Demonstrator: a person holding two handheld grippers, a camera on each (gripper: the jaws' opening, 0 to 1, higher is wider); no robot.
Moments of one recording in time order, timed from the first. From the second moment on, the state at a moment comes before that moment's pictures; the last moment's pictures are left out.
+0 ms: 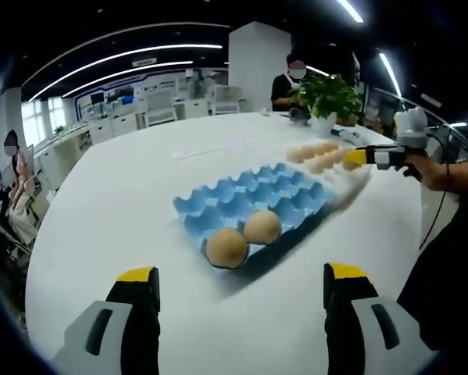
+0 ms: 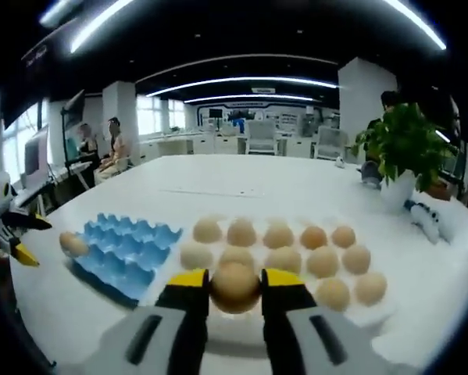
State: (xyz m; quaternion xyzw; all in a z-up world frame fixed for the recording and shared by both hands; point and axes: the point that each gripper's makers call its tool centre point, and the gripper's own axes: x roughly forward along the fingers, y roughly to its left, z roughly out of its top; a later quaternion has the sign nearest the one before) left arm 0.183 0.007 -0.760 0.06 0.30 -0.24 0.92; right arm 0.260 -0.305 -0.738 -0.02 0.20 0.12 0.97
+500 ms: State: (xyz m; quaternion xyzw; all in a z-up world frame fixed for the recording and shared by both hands) left arm 0.183 0.004 -0.755 0.04 0.29 -0.25 0.92; right arm 0.254 -0.209 -0.733 -0.05 0.18 0.25 0.95
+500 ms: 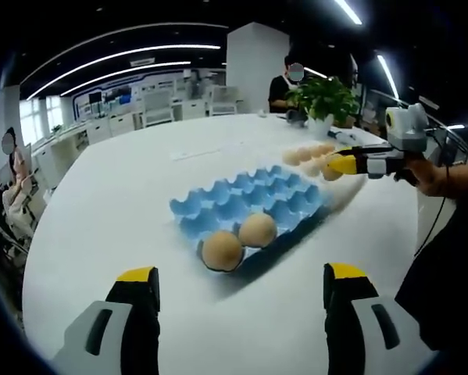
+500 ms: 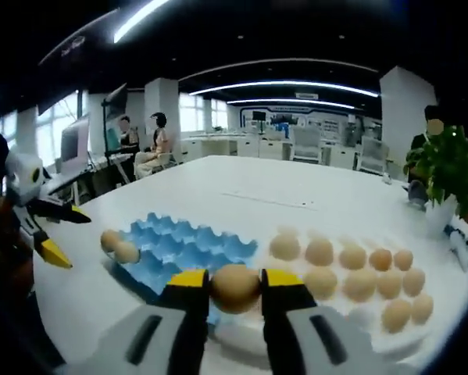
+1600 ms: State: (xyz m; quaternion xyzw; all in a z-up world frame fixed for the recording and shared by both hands) left arm 0.184 0.007 -0.757 0.05 0.29 -0.25 0.92; right arm 0.247 -0.092 -0.758 -0.09 0.18 0.39 0.90
